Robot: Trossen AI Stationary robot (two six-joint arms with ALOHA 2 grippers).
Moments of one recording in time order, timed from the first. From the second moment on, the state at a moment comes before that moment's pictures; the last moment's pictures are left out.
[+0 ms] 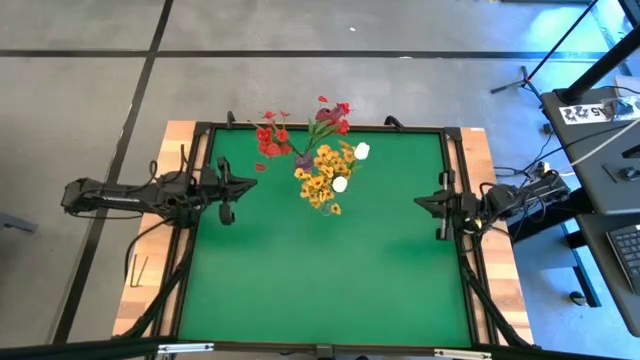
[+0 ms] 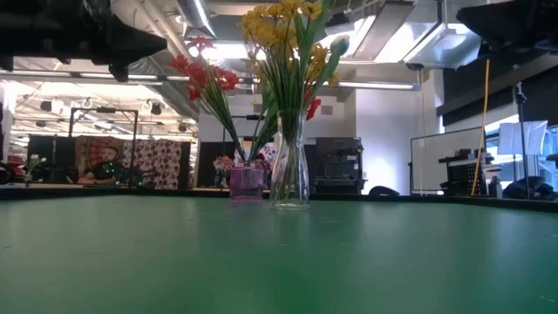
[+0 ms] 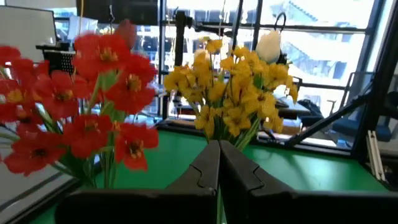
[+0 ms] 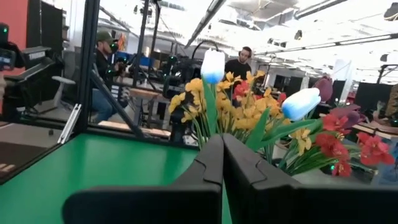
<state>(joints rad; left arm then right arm) 0.03 0.35 0.15 0.29 -0.24 -0.05 0.39 0.10 0.16 0.14 0.41 -0.29</state>
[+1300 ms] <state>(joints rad) 0.05 0.34 0.02 0.25 -0.04 -0.18 0.39 0.09 0.01 0.11 0.51 -0.12</state>
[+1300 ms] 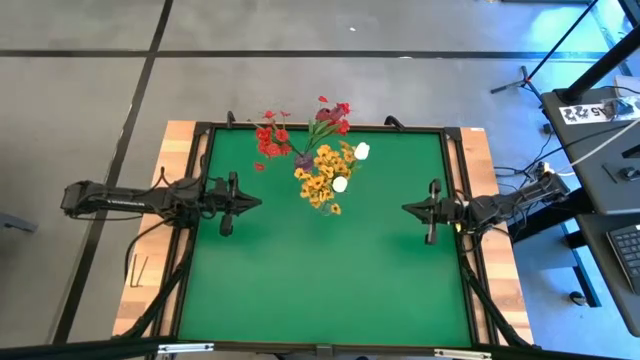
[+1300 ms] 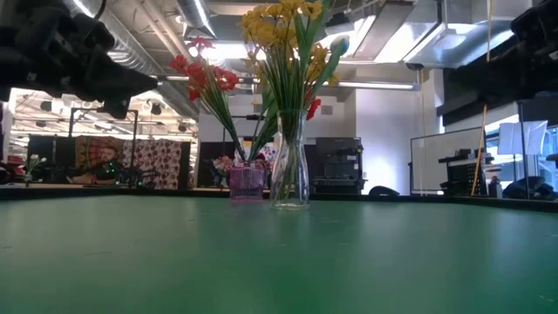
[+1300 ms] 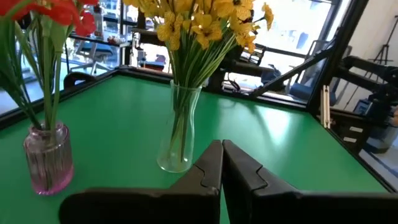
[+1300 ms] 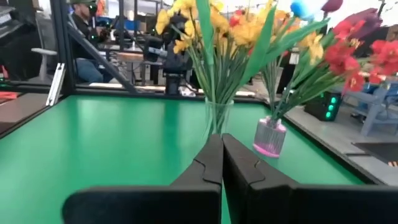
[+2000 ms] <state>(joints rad) 0.03 0.22 0.07 0.04 -0.02 -0.14 0.39 0.00 0.12 -0.13 0.52 -0.14</state>
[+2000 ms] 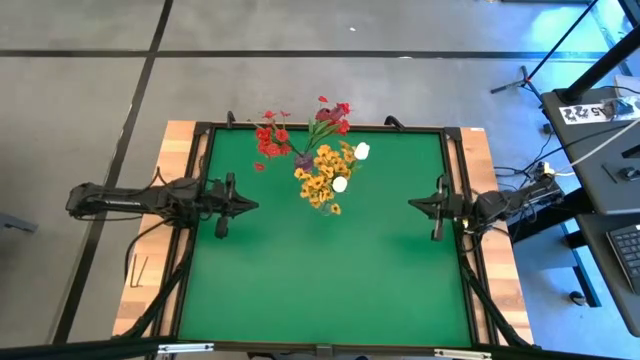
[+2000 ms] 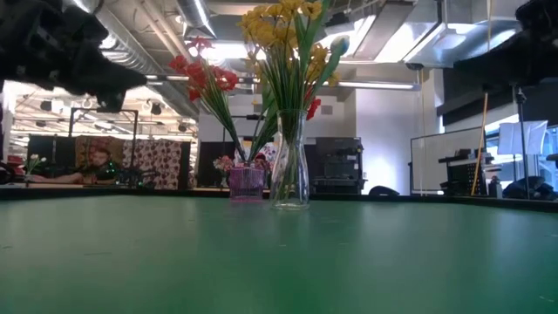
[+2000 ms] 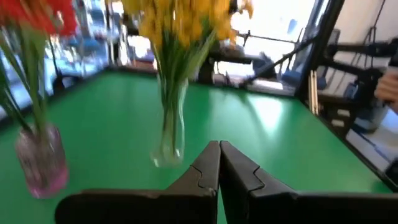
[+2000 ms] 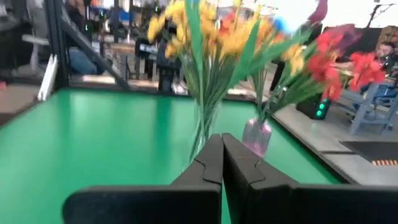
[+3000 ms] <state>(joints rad) -0.12 0.01 0.01 0.02 -0.11 -0.09 0.39 0.00 0.03 0.00 0.44 -0.16</state>
